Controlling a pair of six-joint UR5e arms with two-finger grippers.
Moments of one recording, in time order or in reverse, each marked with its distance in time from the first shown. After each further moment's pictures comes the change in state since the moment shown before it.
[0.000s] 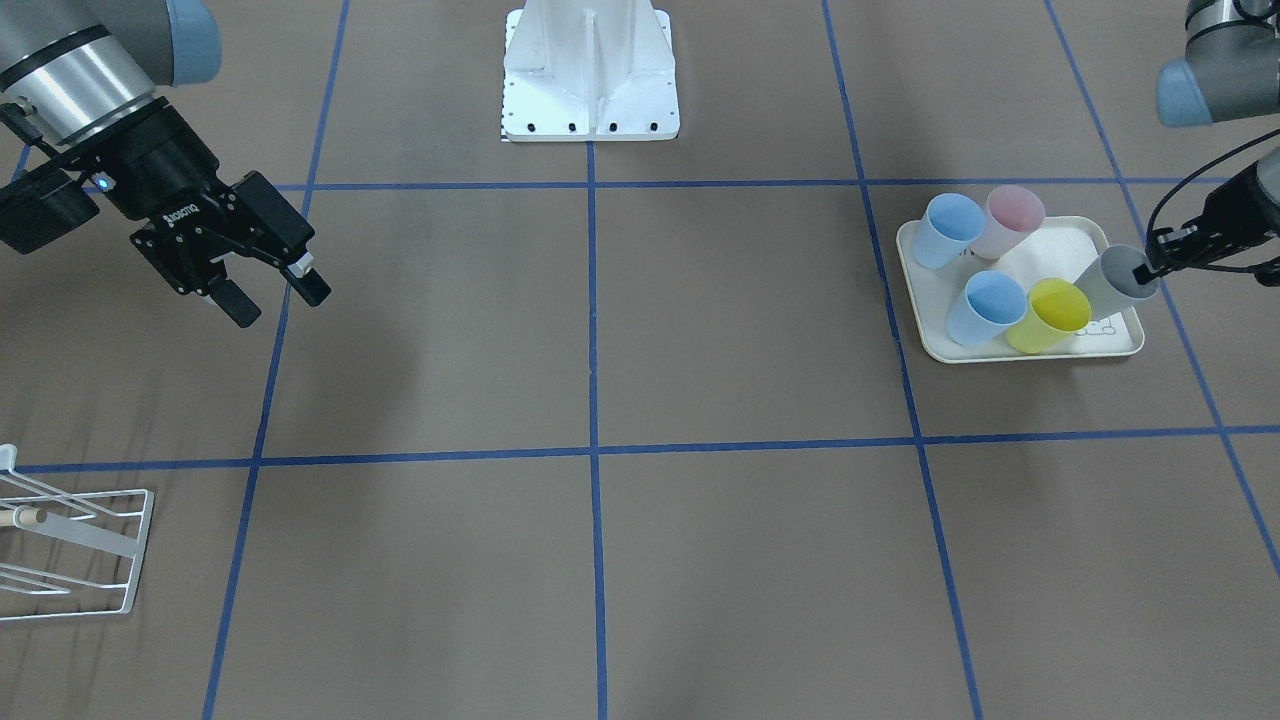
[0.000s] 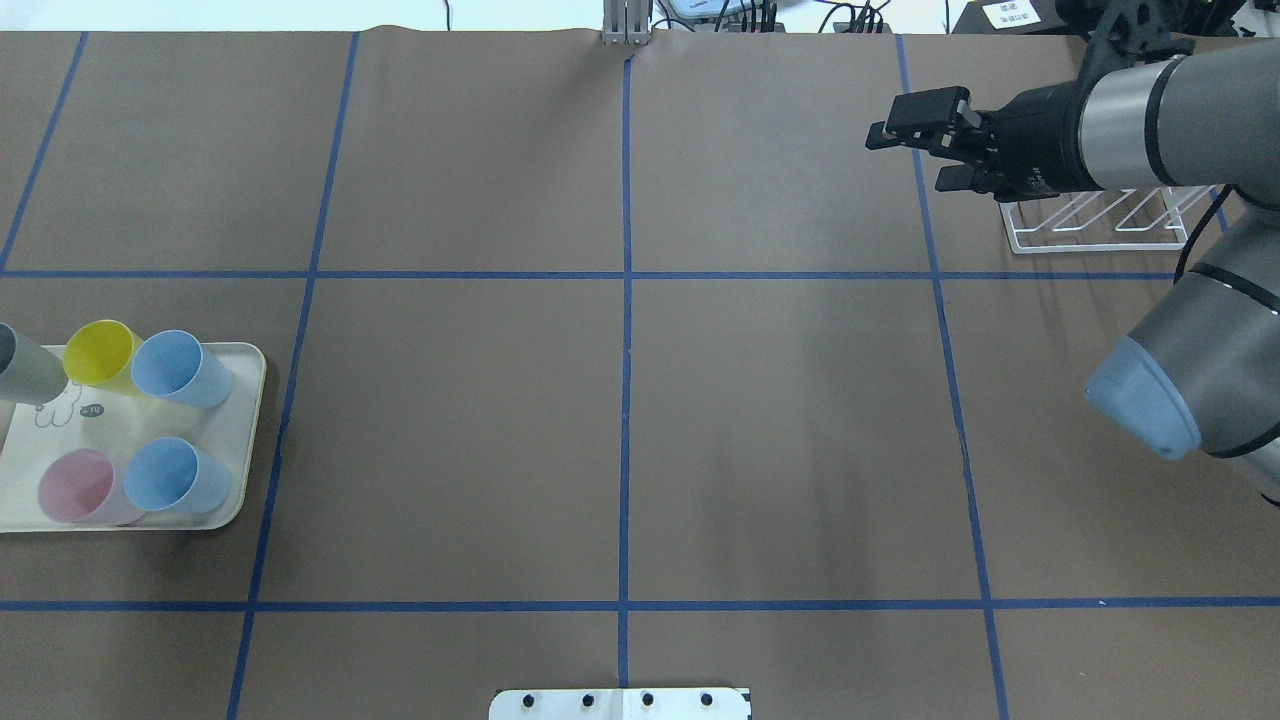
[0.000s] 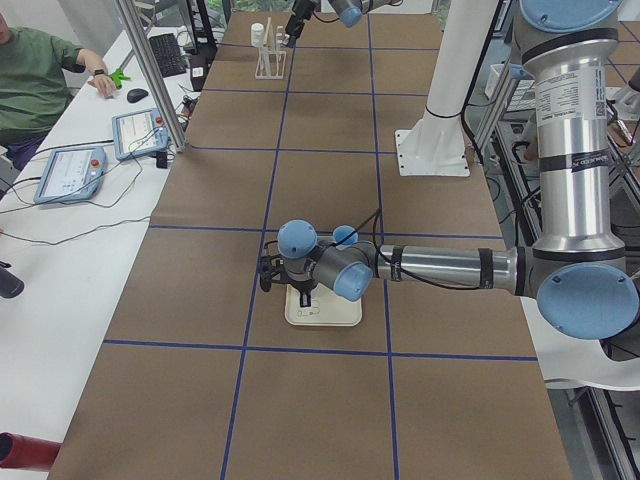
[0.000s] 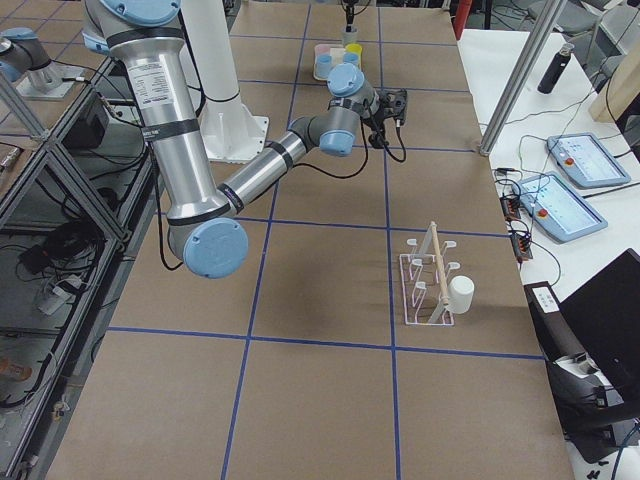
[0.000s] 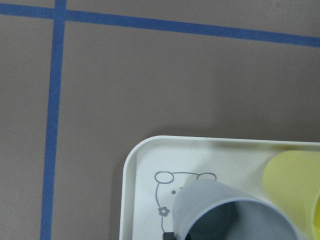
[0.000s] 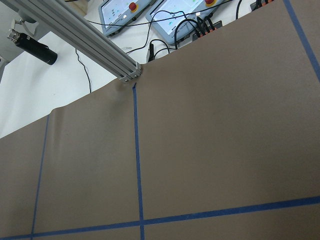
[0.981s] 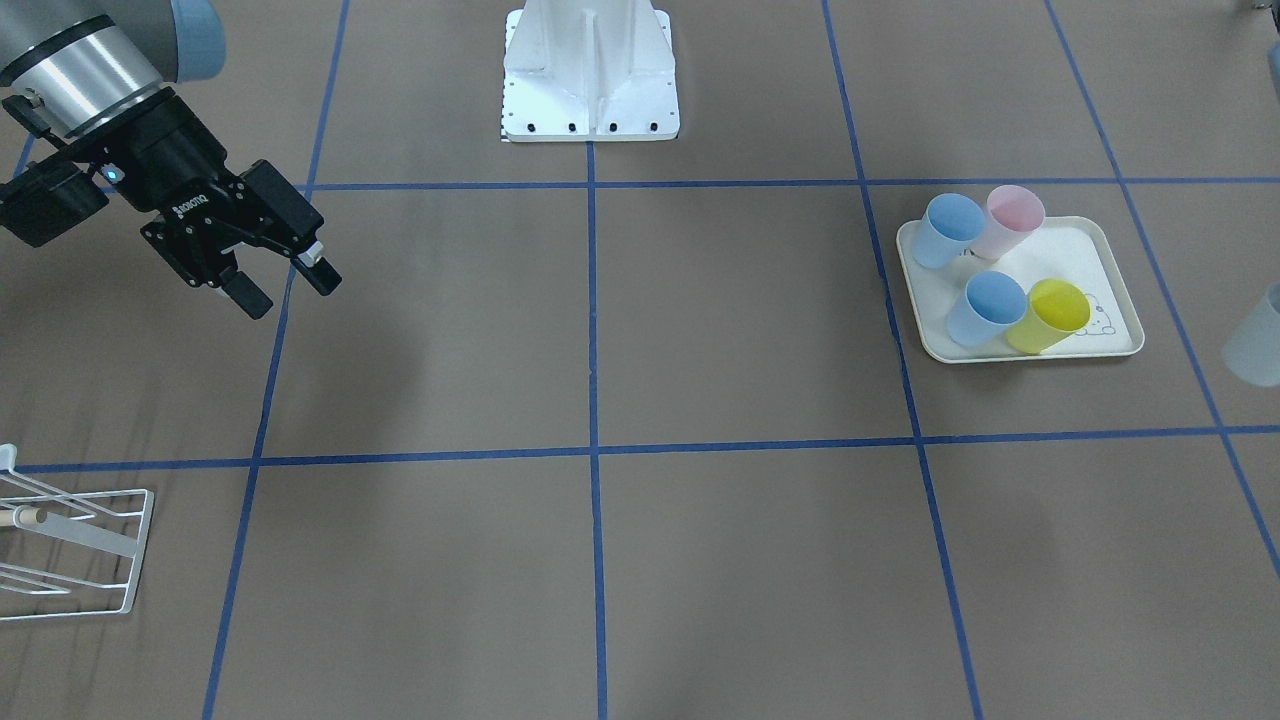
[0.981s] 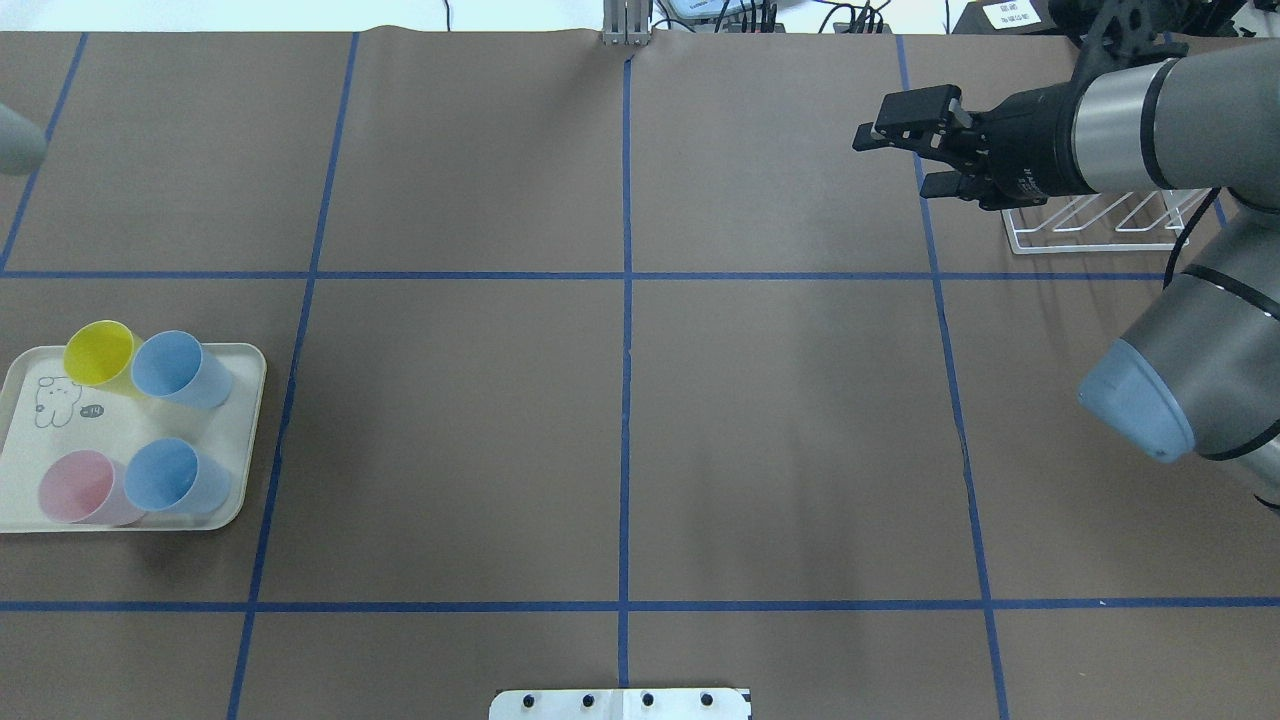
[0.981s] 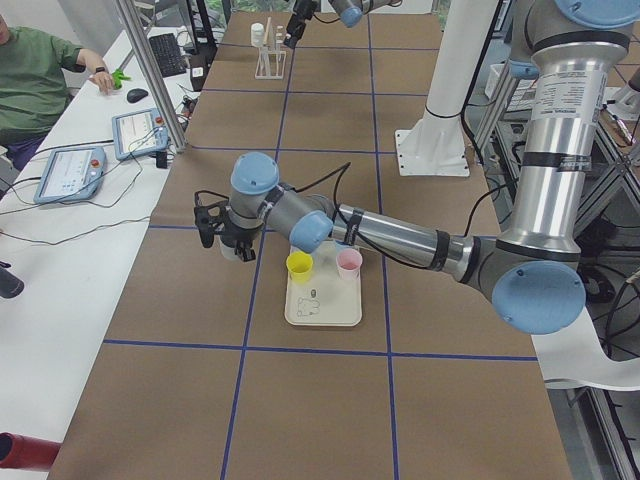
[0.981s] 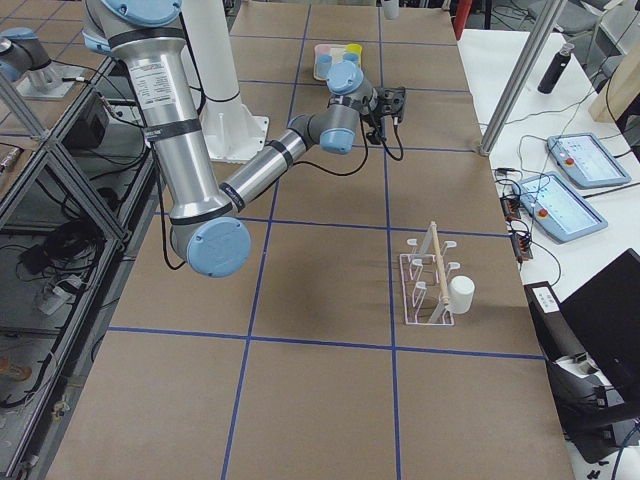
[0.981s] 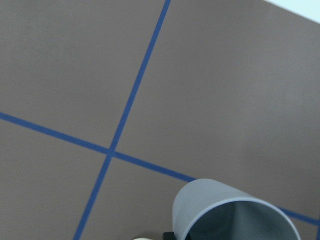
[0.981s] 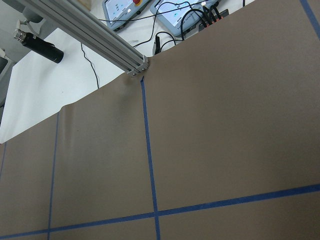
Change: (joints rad) left arm -0.125 -0.296 -0.029 0.061 0.066 -0.436; right arm -0.010 0.014 0.002 0.033 0.021 0.090
